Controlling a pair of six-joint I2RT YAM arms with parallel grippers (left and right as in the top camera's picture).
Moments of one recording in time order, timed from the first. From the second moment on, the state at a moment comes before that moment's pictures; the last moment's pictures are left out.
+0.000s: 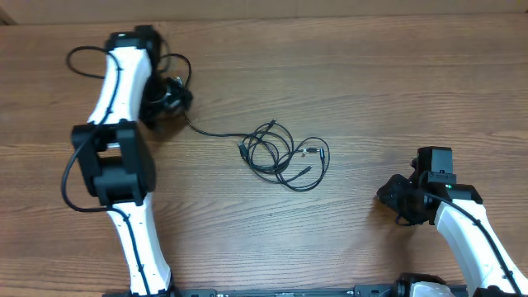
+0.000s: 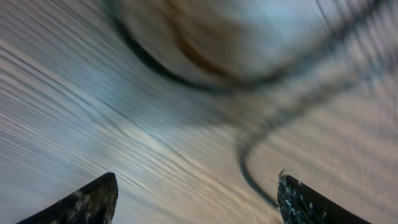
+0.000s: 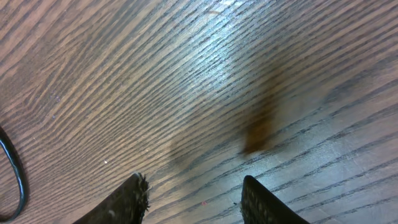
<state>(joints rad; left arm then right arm) 0.06 2.34 2.07 -1.39 0.09 -0.72 -0.11 1.25 0.58 -0.66 -0.15 0.49</state>
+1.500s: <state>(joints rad) -0.05 2.34 1.93 -1.11 -0.04 -0.44 -0.11 1.25 0.58 -0.66 -0.15 0.49</state>
